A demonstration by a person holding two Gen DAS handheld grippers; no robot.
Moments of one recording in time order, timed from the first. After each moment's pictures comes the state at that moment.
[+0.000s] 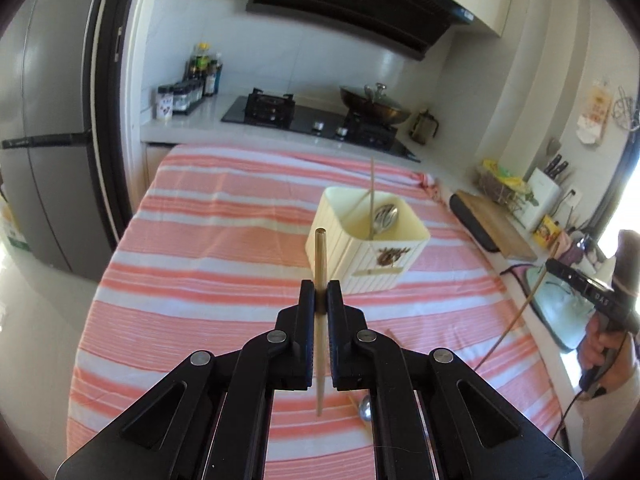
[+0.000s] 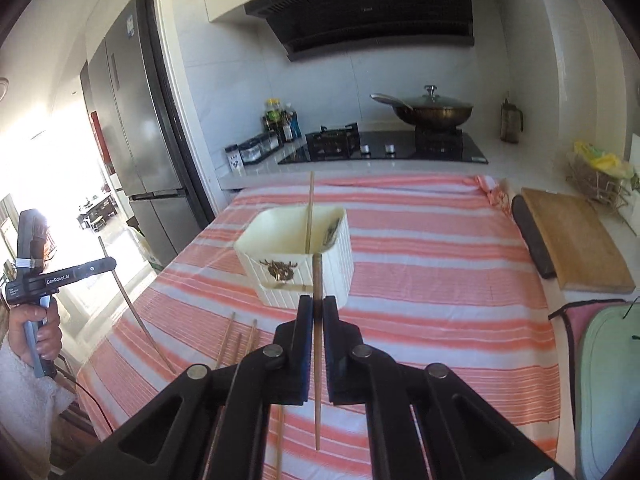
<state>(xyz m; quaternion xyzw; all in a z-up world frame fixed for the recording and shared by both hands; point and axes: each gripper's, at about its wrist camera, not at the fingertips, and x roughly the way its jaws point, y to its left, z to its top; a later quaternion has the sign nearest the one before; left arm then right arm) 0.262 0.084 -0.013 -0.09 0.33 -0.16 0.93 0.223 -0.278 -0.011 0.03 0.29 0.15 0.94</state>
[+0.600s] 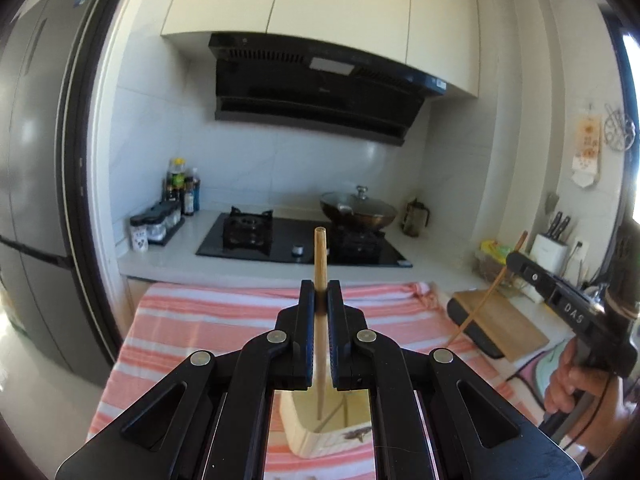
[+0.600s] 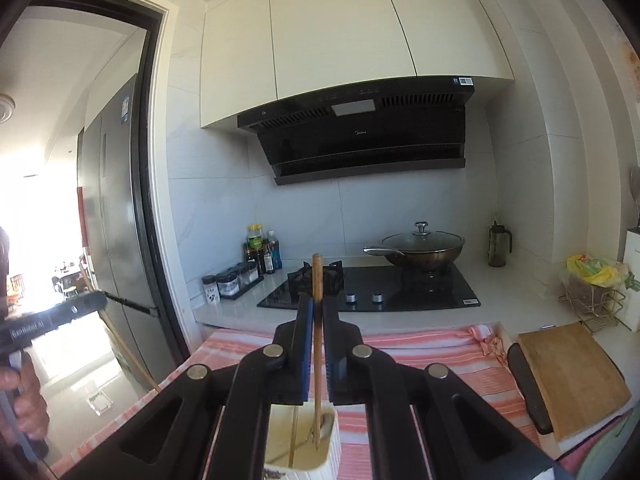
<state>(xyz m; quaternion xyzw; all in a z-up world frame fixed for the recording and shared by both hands) 0.361 0.006 0.078 -0.05 0.17 -0.14 0.97 0.331 -0.240 0.084 0.04 0.08 0.10 0.99</state>
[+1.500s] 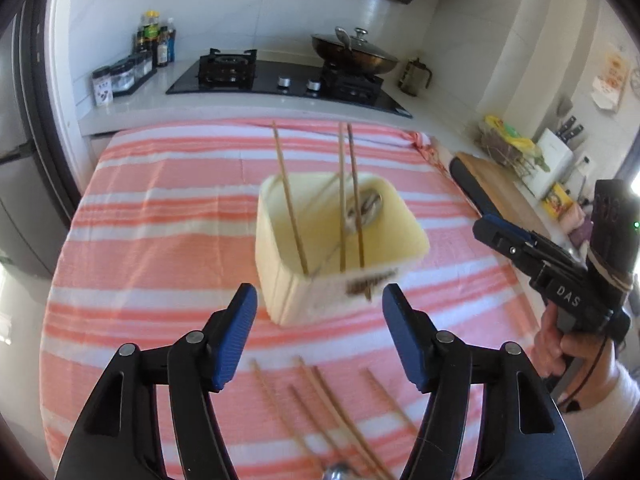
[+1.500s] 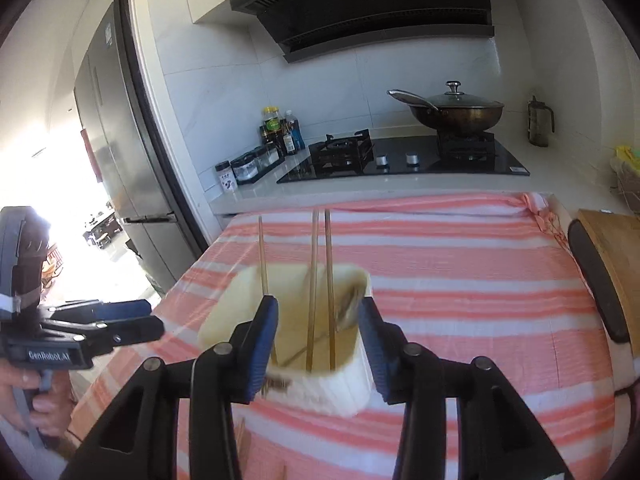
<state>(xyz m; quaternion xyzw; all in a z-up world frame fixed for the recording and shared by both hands) 0.354 -0.007 -0.049 -0.04 0.42 -0.19 0.89 0.360 -0.241 -0.049 0.06 0.29 0.17 0.94</state>
